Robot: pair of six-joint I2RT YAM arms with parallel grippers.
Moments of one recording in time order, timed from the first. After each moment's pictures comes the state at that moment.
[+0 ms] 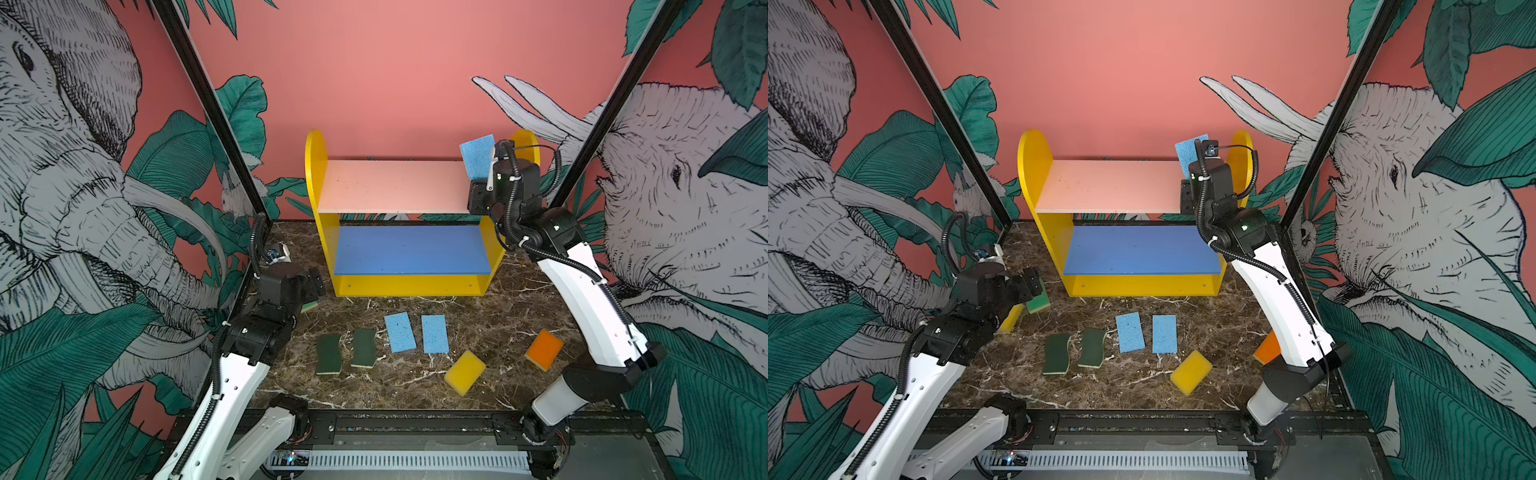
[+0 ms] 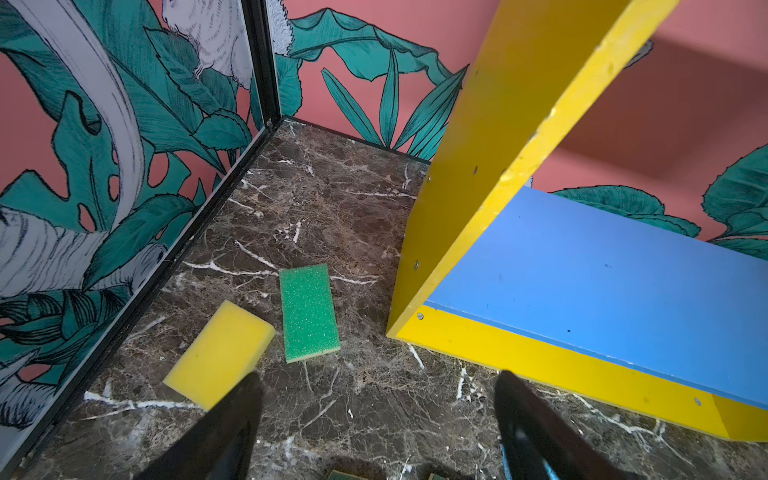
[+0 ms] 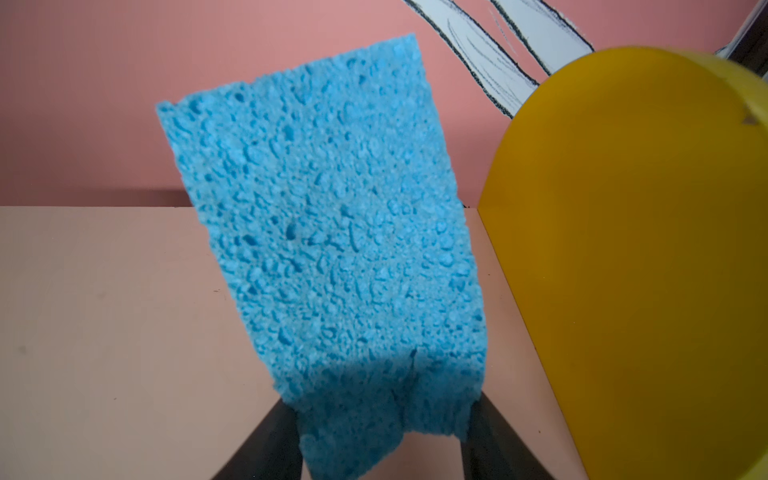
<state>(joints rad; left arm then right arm) -0.33 0.84 1.01 -0.70 -0.36 -0.42 0.57 1.62 2.12 -0.84 0.54 0.20</state>
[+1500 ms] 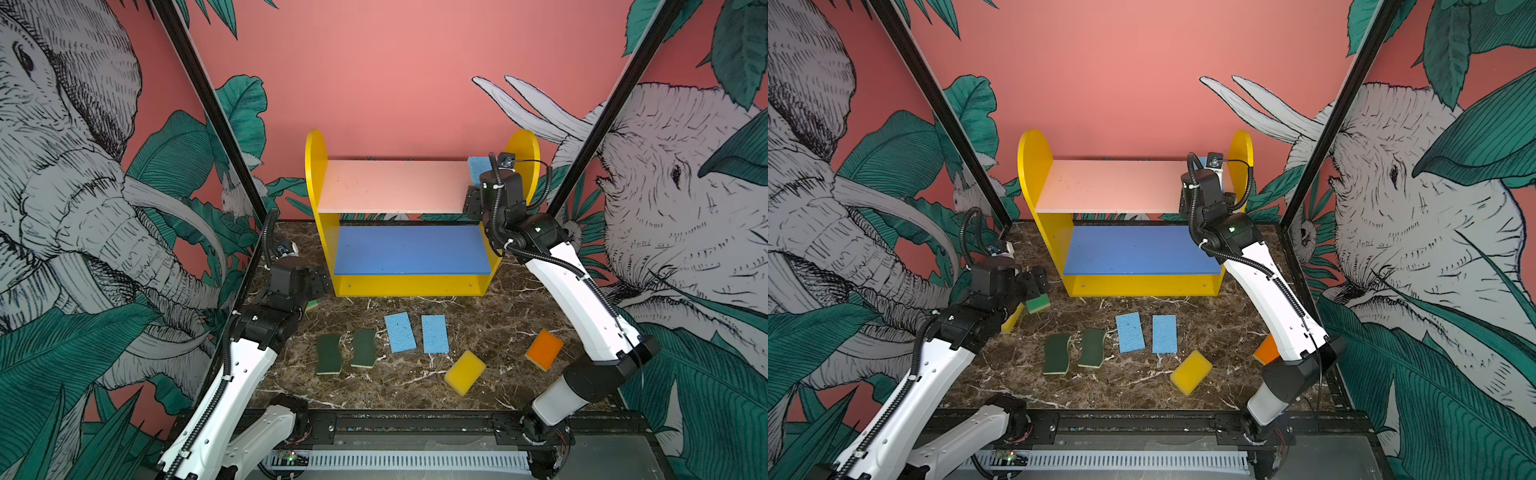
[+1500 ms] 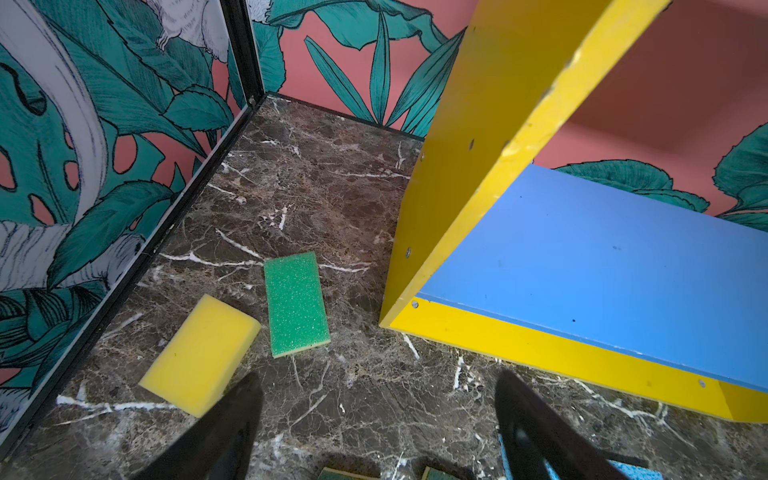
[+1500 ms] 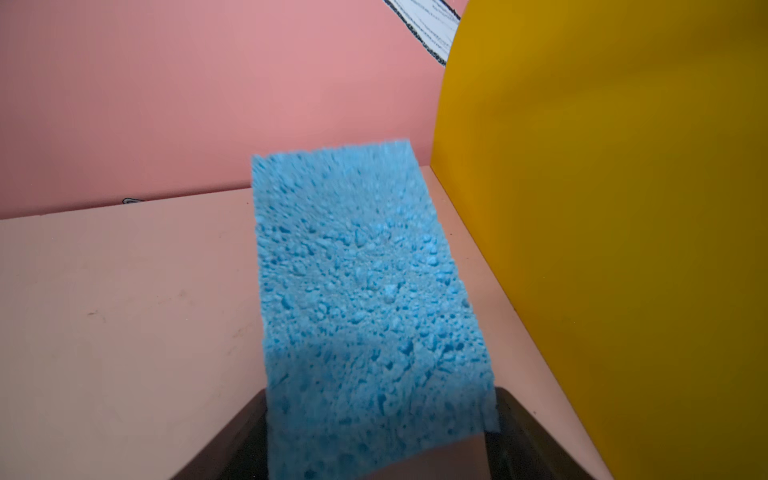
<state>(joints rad) -0.33 0.91 1.01 -0.68 -0.32 -0.42 0.56 1.61 1.98 -0.78 0.67 0.32</state>
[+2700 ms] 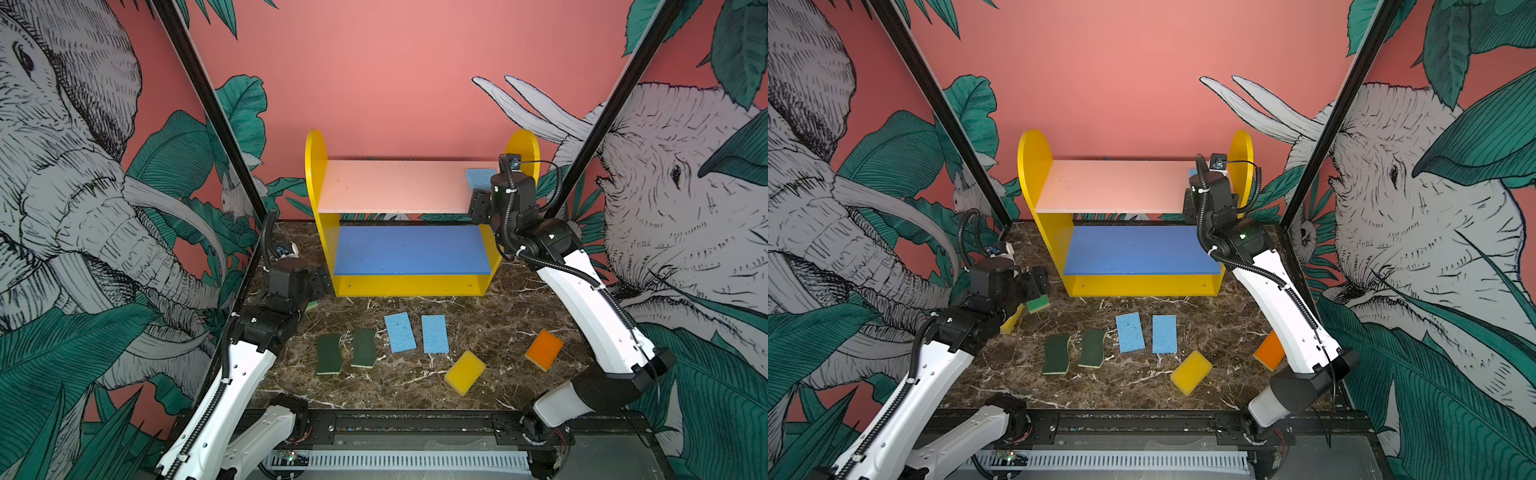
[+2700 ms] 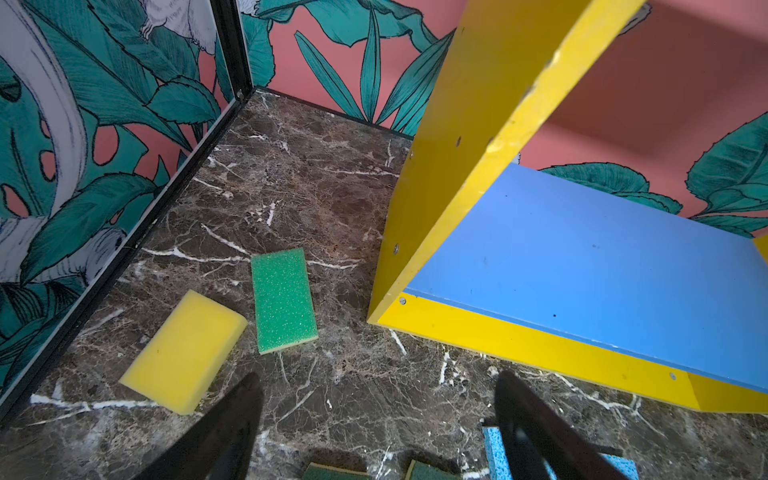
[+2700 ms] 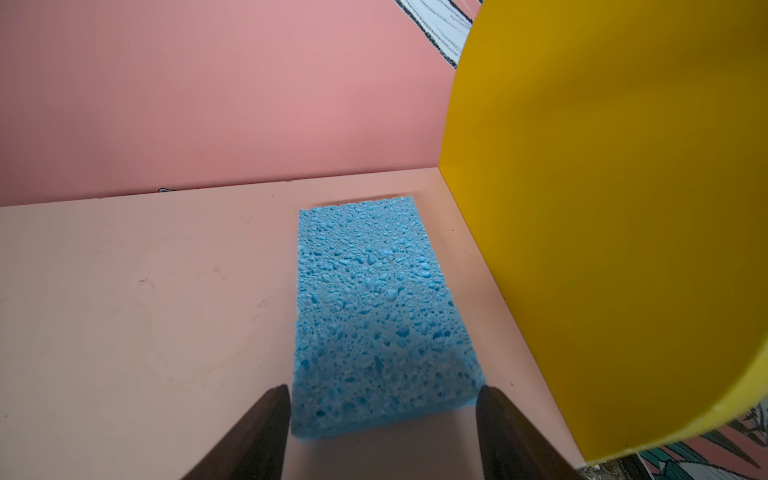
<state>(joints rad) -0.34 0.90 1.01 -0.68 -0.29 -0.45 0.56 1.55 1.94 -0.78 0.61 0.27</state>
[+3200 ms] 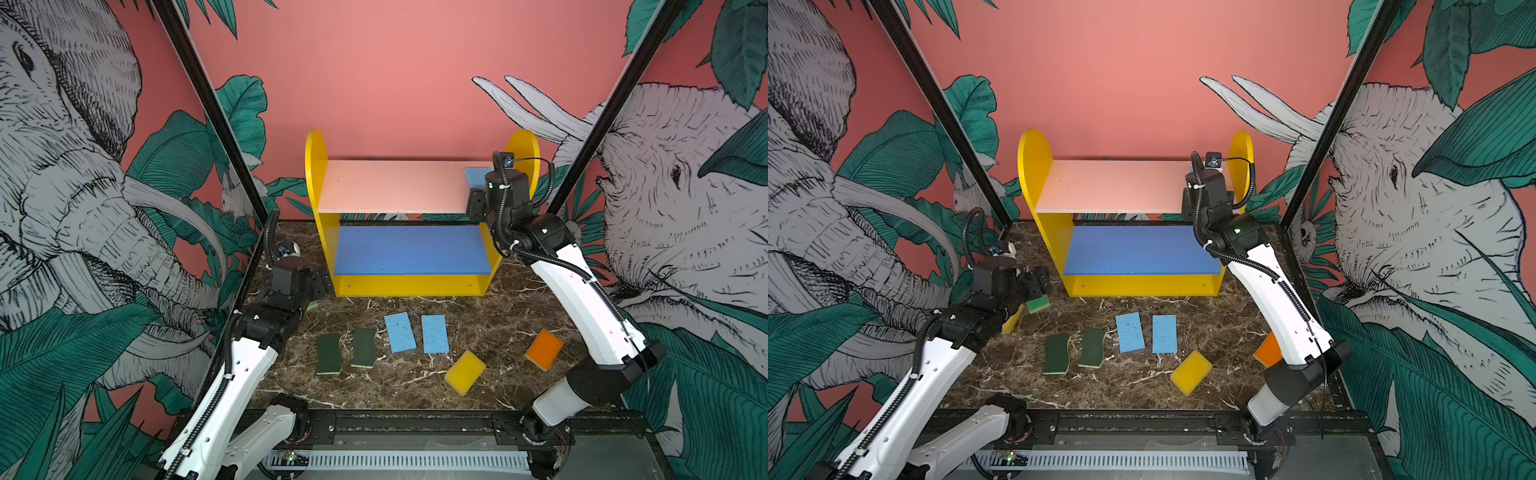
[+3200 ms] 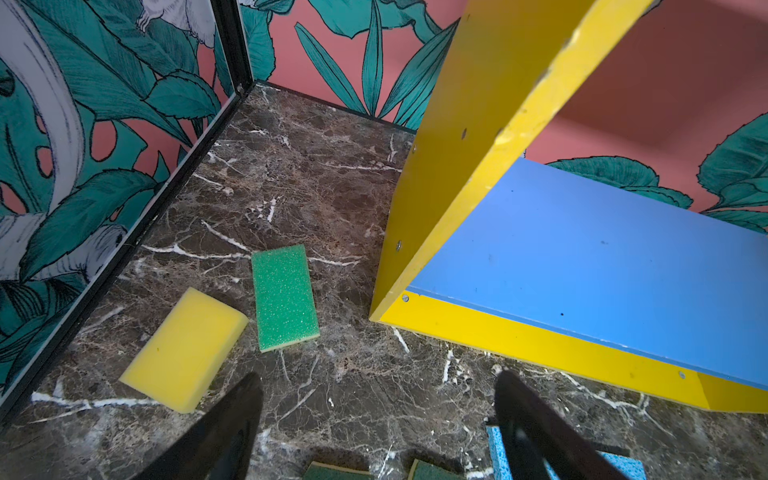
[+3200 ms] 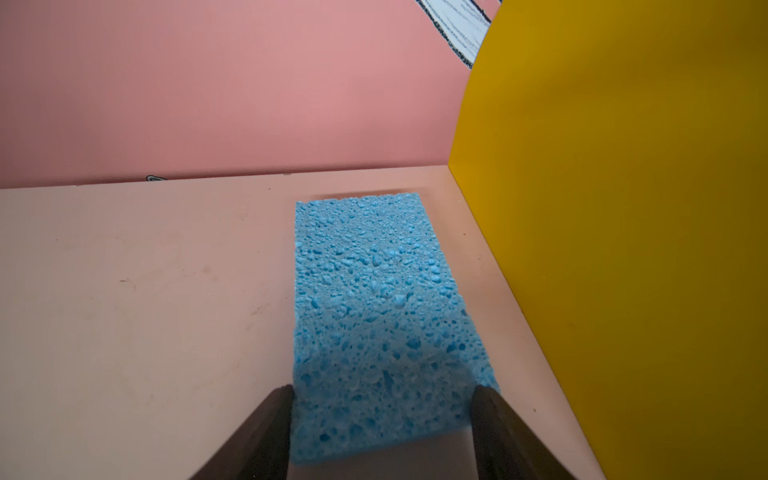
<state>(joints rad) -0.34 0.92 1.01 -0.68 -0.29 -0.45 0.55 1.59 1.98 -0.79 0.60 0.25</state>
